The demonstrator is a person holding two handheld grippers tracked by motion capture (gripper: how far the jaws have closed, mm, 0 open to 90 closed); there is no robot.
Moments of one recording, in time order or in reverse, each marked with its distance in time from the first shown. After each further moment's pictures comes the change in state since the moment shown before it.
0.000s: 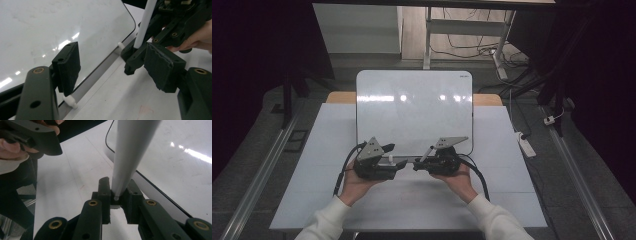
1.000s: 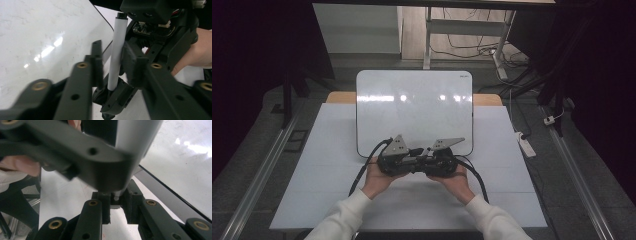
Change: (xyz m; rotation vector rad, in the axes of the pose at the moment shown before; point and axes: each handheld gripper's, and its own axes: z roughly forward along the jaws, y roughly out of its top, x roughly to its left) left arm -0.016 0.023 0.046 0.001 -0.135 0.085; right arm 0.004 -0.002 0.008 0.014 0.029 0.023
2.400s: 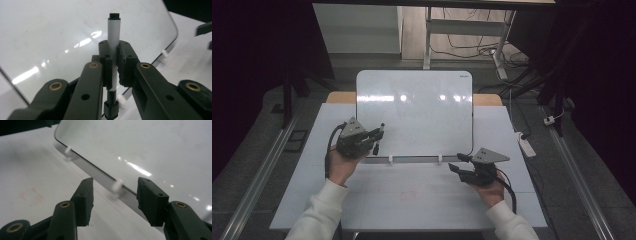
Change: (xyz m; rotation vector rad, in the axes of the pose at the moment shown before) left arm 0.072 -0.024 -0.077 0.013 0.315 -0.160; right arm -0.016 -0.058 -0.094 -0.143 -0.410 -0.130
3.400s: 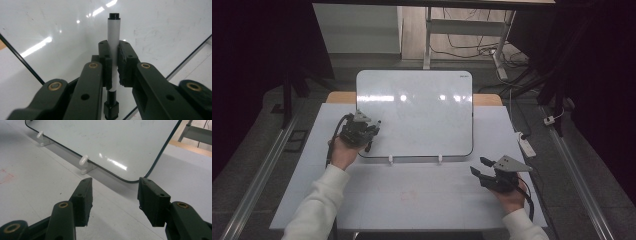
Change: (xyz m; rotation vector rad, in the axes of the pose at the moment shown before) left arm 0.032 0.006 0.041 0.256 0.097 -0.009; right arm -0.023 -0.029 -0.042 0.014 -0.146 -0.001
